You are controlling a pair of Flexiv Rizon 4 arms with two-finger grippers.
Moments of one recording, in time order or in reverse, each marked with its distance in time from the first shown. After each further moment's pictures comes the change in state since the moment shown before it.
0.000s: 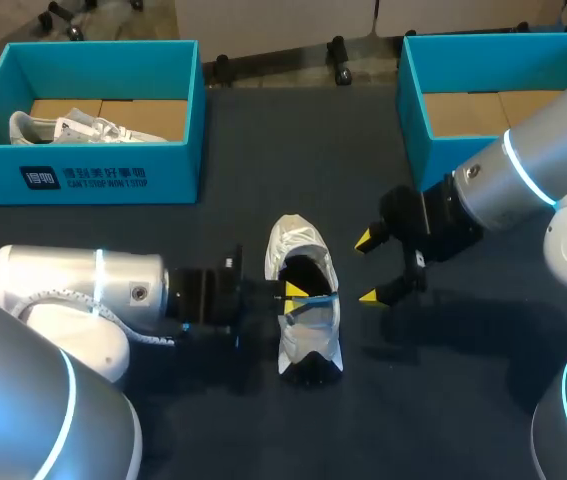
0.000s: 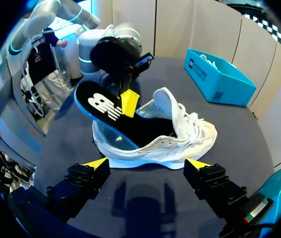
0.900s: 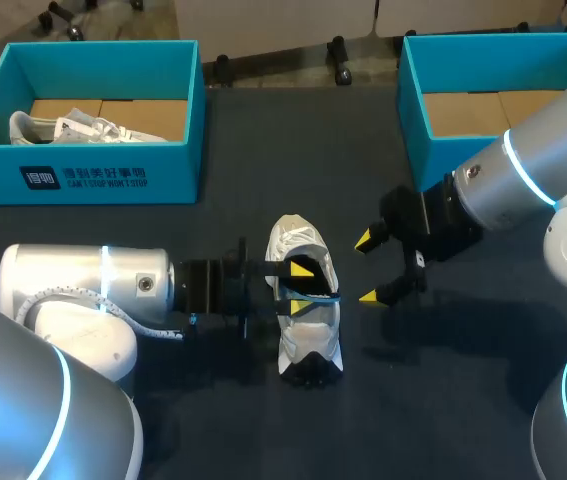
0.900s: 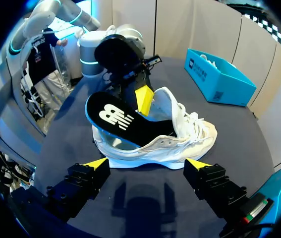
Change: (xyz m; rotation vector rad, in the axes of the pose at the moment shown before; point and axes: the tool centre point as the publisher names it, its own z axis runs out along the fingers) left arm -0.013 -0.005 0.006 0.034 -0.031 -0.107; right arm 0.000 0.000 0.000 0.000 0.000 0.000
